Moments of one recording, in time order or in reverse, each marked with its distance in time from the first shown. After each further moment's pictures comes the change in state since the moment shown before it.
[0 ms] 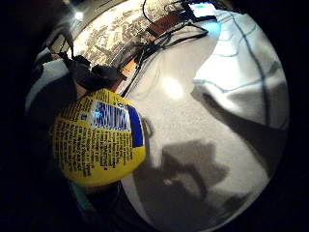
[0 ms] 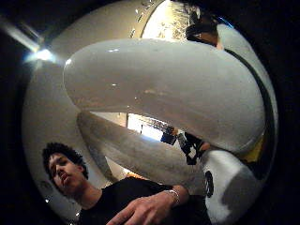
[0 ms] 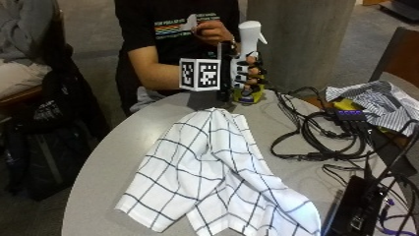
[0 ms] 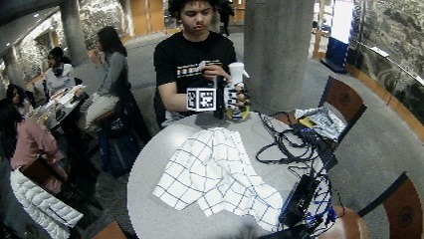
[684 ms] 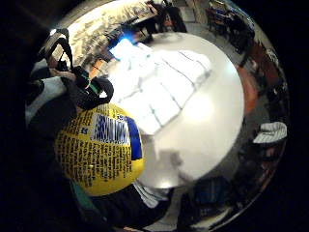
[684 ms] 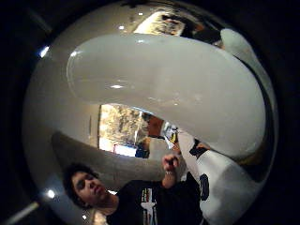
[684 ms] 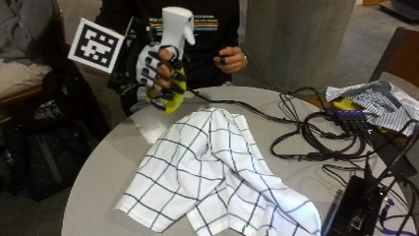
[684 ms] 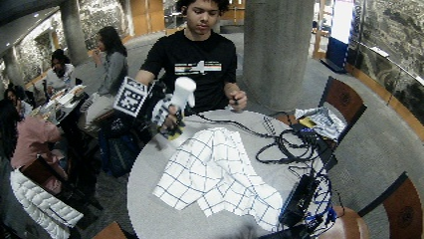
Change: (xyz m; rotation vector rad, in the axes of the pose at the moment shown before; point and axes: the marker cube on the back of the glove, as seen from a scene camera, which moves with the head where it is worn) arm -0.024 -0.011 -0.258 0.162 0.335 0.212
